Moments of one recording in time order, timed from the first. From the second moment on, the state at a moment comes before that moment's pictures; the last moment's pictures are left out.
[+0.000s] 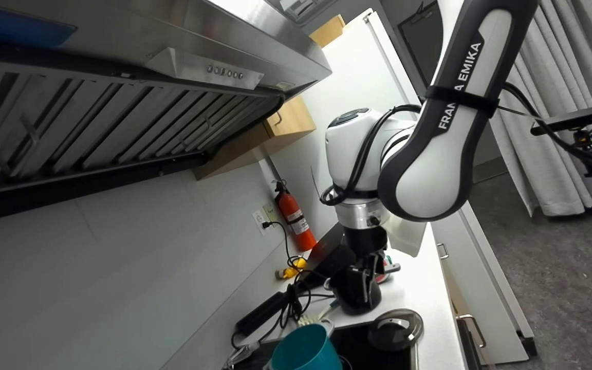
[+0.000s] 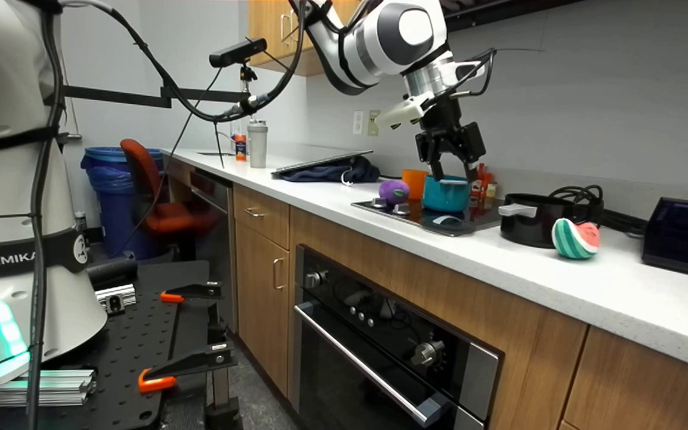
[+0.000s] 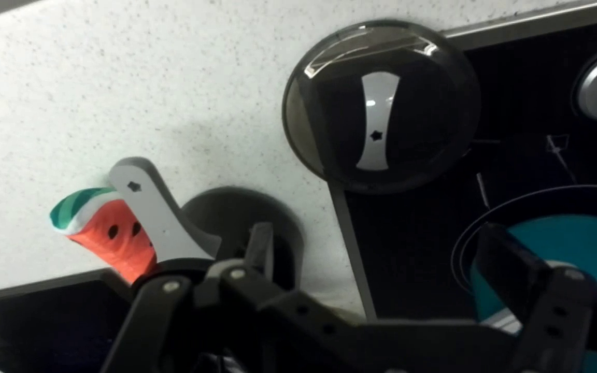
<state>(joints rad) 0.14 0.22 -0.09 -2.13 -0.30 2.73 0.26</state>
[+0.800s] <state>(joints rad) 0.13 0.24 -0.07 -2.17 -0.26 2.73 0.23</state>
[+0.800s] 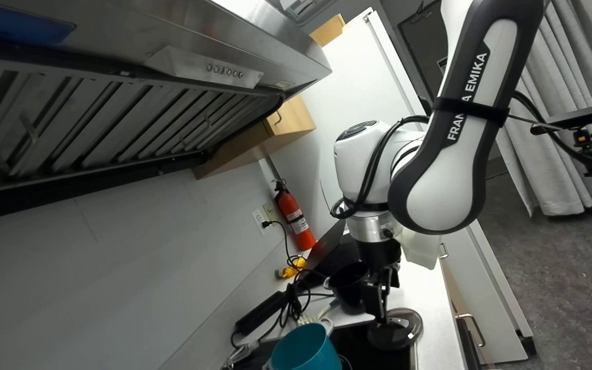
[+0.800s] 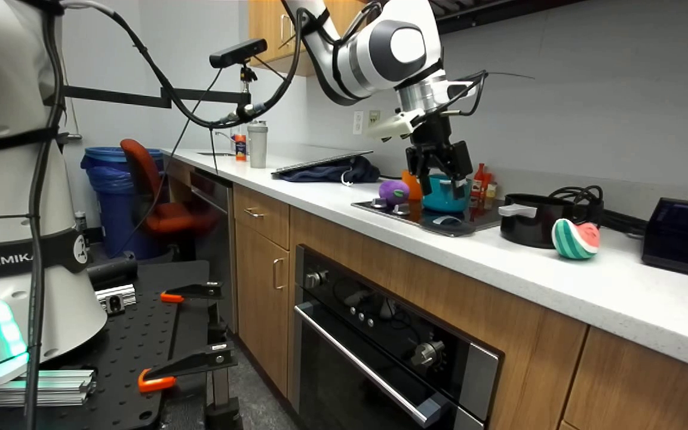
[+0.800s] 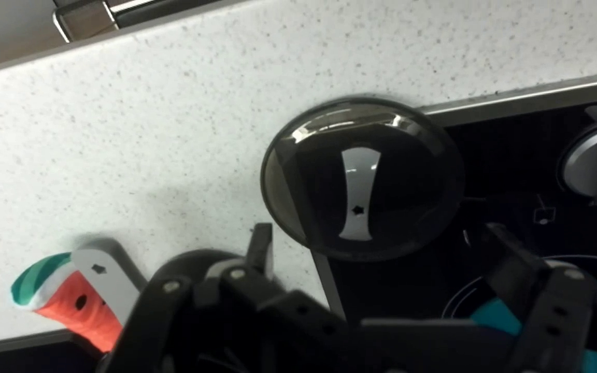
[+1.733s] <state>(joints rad) 0.12 0.33 -0.07 -2.10 -0.26 2.73 0.19</state>
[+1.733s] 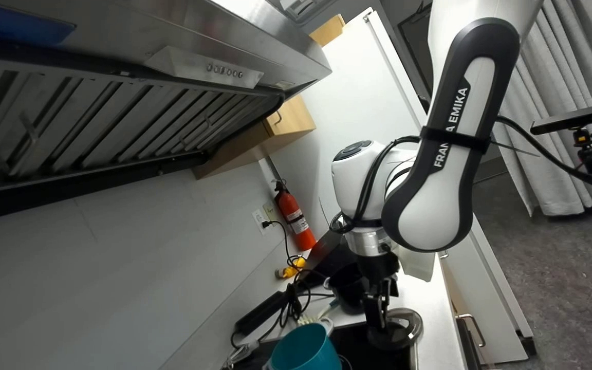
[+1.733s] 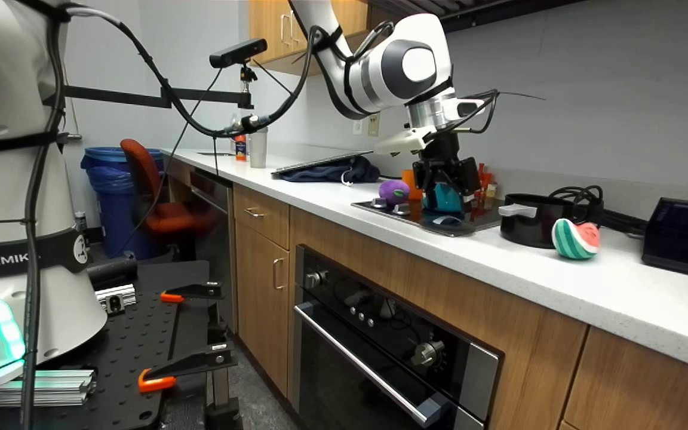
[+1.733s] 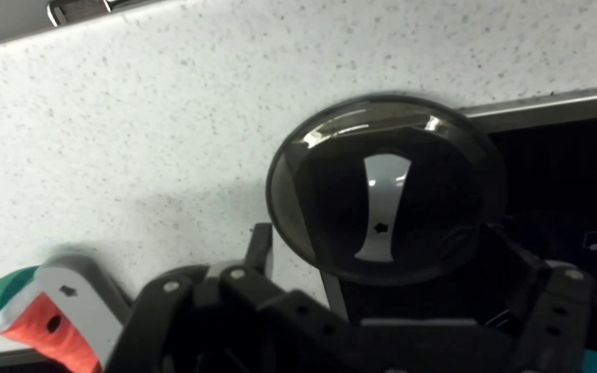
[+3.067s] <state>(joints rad) 0.11 0.40 -0.06 -2.02 -0.22 2.73 0.16</state>
